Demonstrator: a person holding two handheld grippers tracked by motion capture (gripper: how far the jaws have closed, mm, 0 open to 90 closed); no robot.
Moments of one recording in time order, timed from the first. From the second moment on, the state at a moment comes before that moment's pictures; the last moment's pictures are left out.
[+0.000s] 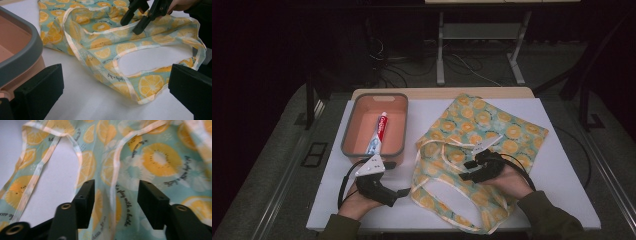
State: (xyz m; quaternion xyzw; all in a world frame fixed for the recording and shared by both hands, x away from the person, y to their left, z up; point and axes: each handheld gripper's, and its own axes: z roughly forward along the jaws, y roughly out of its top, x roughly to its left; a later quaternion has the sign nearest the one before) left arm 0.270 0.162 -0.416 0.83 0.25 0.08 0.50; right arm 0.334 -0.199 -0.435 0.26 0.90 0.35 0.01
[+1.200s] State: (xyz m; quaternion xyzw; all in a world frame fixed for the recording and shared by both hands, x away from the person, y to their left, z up) left arm 0.270 0.162 -0.415 0.83 0.25 0.08 0.50; right arm 0.346 -0.245 -0.394 0.29 0.85 0.43 0.07
